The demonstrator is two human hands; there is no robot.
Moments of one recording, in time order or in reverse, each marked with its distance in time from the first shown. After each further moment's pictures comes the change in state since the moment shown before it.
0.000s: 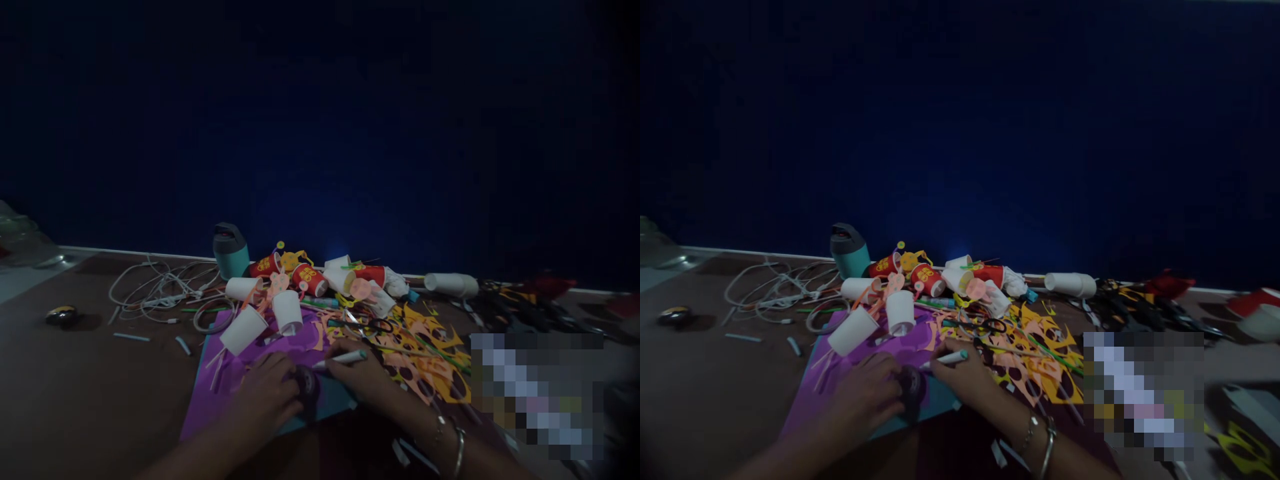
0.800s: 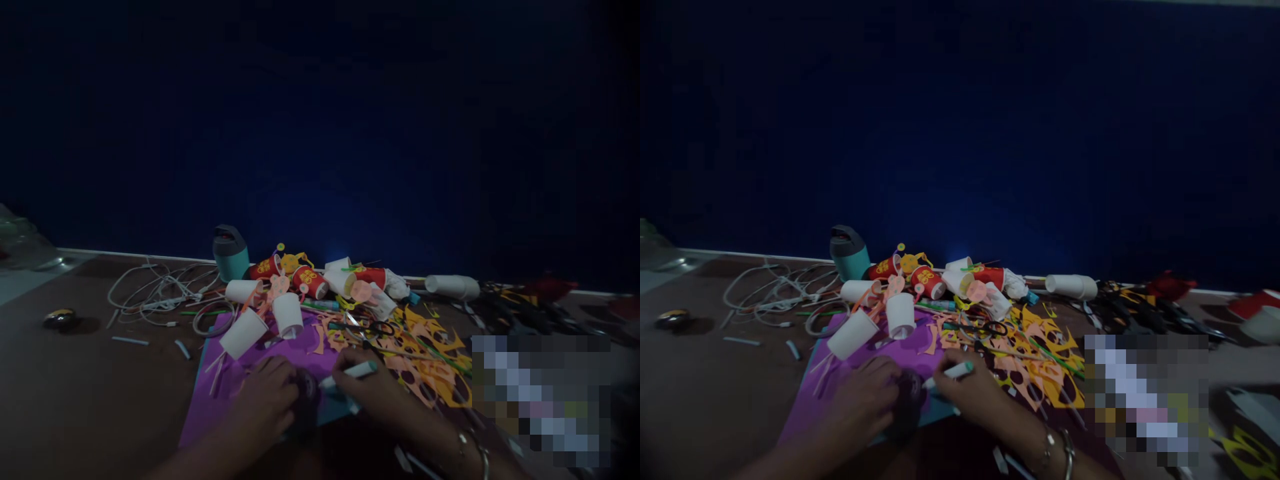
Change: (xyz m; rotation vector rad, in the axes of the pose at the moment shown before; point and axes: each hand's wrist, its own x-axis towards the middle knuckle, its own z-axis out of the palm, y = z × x) left_hand -0.001 0.002 -0.002 0.024 0.000 -0.015; right_hand -0.017 -0.017 -0.007 -0.079 -0.035 -0.004
